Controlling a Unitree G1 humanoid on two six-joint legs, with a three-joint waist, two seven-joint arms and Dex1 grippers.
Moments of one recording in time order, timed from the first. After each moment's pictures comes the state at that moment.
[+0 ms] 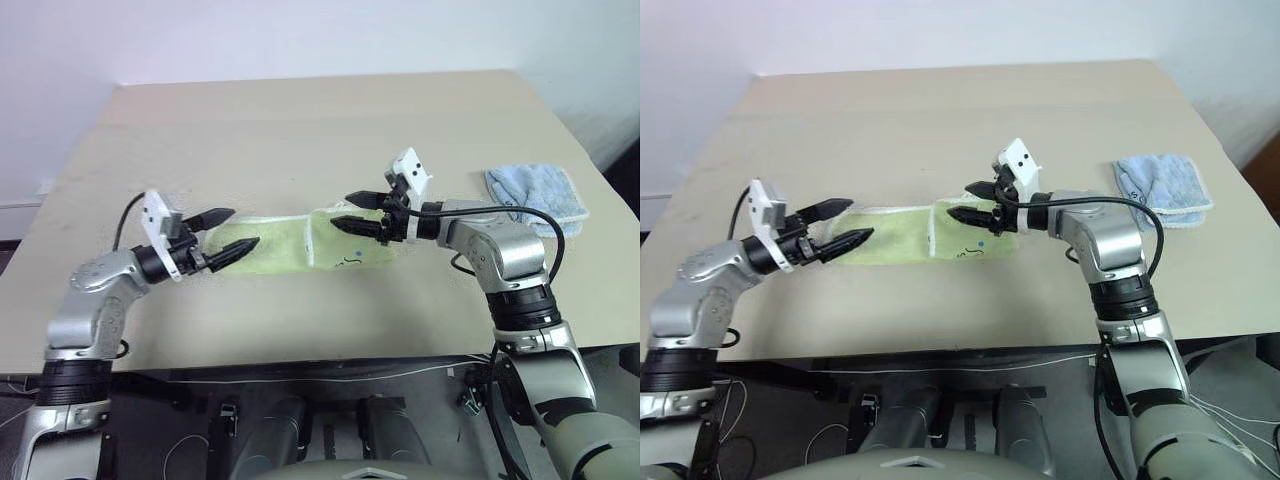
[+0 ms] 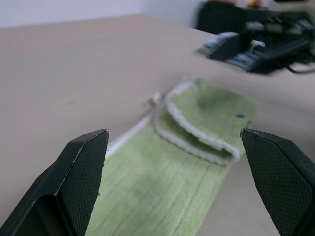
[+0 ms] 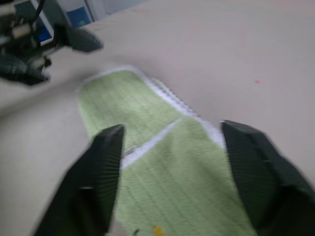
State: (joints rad) left arm -0.28 0.67 0.21 -0.05 -0.62 0.44 -0.95; right arm -0.71 -0.41 0.08 0.06 0.36 0.72 0.93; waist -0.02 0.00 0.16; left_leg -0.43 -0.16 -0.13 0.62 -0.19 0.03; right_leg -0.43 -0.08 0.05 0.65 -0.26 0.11
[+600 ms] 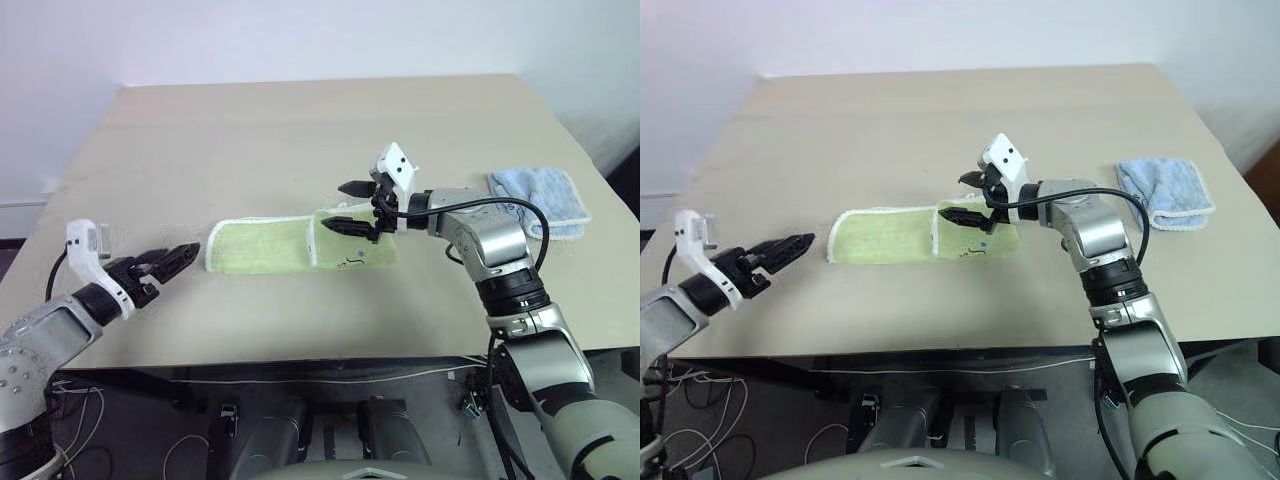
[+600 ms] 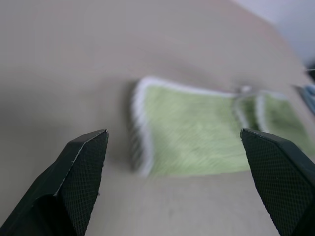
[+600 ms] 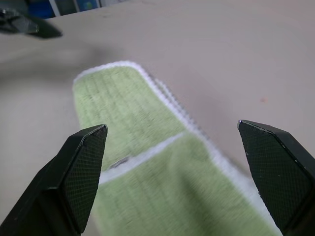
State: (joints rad) left arm -0.06 0.59 0.65 -0.31 -1.19 1.14 -0.15; right arm -0.82 -0.41 0.17 0.26 0.26 0.51 0.97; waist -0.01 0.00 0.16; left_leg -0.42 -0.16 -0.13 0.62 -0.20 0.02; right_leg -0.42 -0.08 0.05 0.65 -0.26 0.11
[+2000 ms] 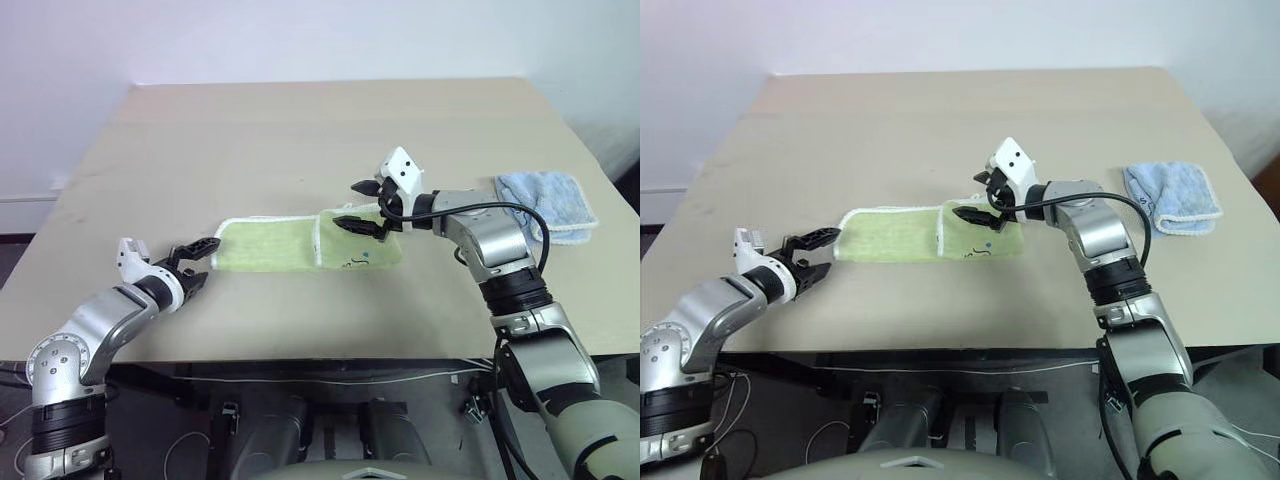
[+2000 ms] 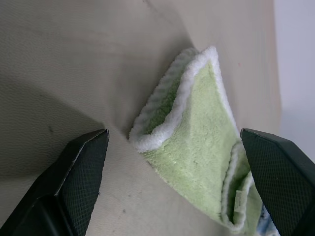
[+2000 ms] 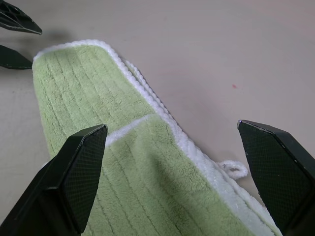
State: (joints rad) left arm -0.15 0.53 0.36 -0.08 -1.95 0.78 0.65; right arm -0.80 -0.44 0.17 0.29 0.21 0.46 0.91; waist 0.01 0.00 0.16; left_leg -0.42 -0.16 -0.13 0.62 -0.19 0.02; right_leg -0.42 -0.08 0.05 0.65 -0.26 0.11
